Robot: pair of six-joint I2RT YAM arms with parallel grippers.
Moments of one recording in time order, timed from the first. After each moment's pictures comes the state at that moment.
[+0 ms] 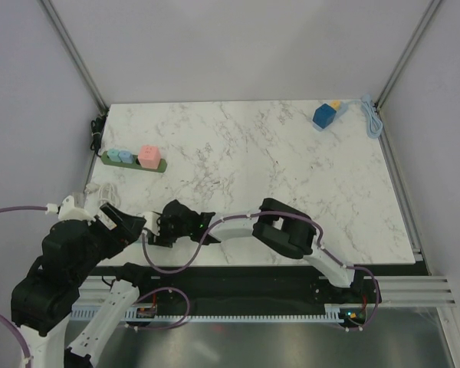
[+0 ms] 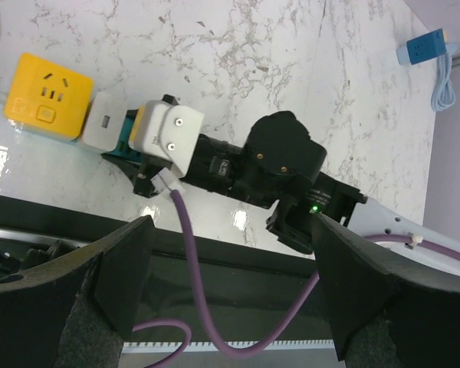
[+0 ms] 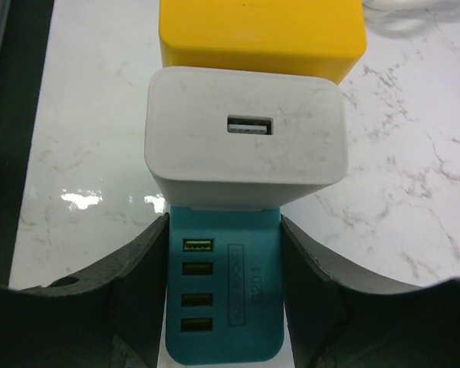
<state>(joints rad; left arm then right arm) -0.30 0.42 1.24 -1.36 -0.14 -0.79 1.23 2.36 1.59 0.29 -0.21 -0.36</state>
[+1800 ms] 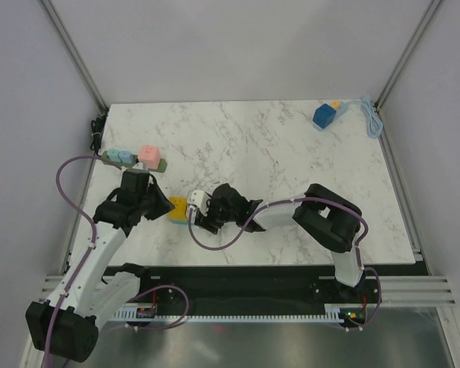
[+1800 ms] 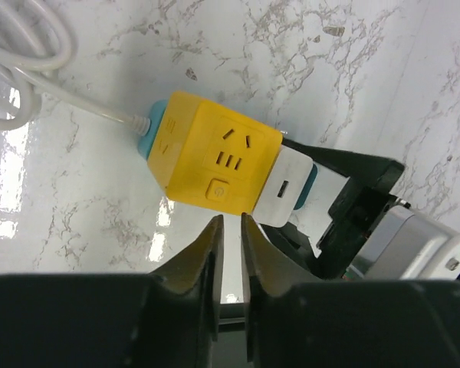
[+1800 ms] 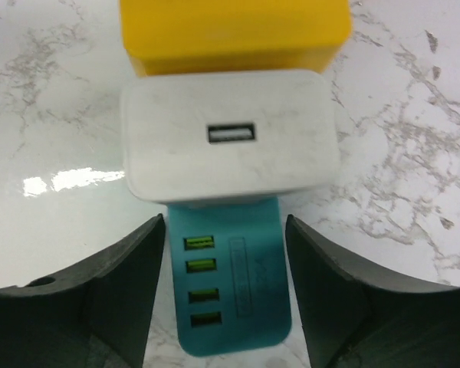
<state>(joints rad) -0.24 0.88 0.75 -0.74 0.03 -0.69 1.01 1.98 1.05 0.36 -0.21 -0.32</state>
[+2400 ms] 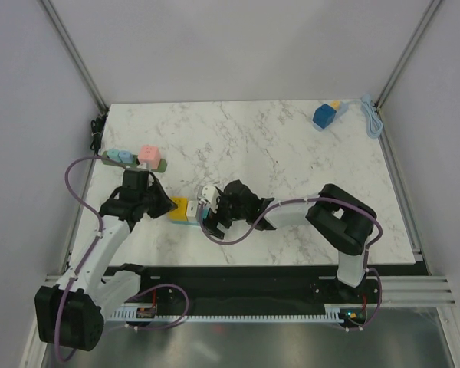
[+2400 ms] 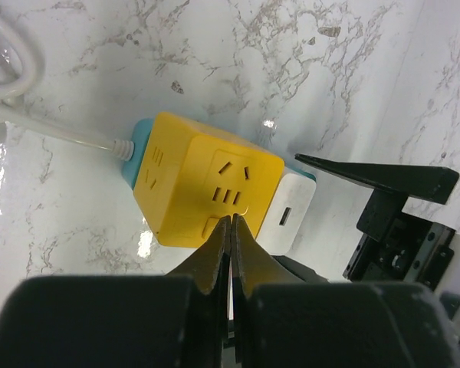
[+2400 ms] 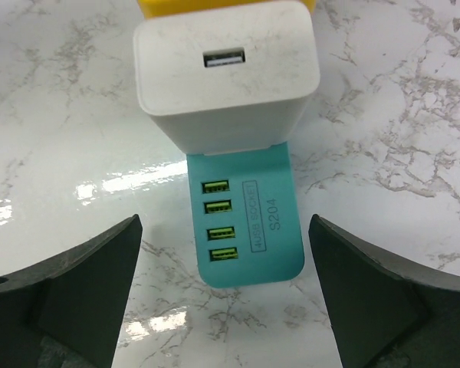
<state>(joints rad) -0.17 0.96 0.69 -0.59 0.15 -0.65 0.96 1.89 0.95 0.34 -0.32 -0.22</state>
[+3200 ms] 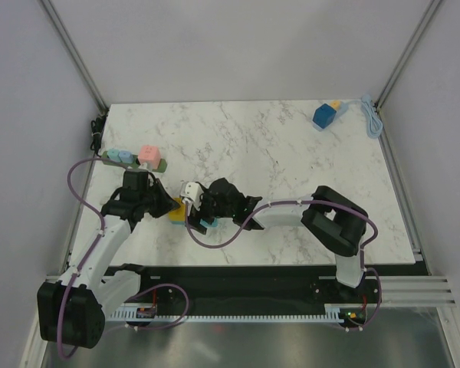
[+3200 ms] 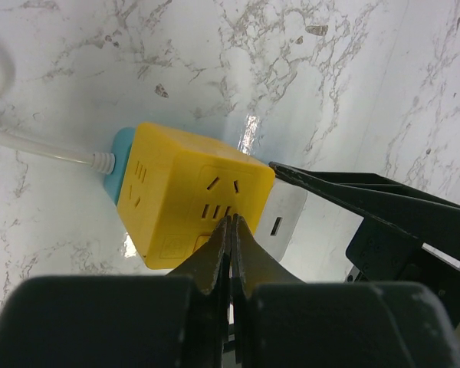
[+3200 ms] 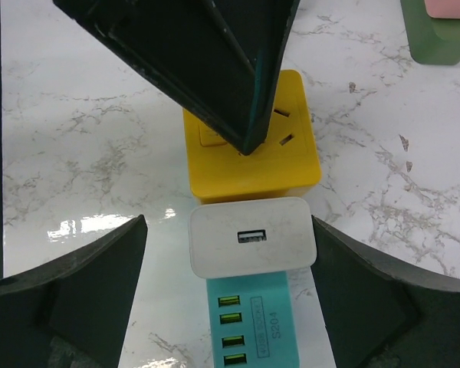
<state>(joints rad) -0.15 0.98 0.64 -0.51 0.21 -0.65 1.03 1.92 1.10 0.39 -0.28 -0.23</state>
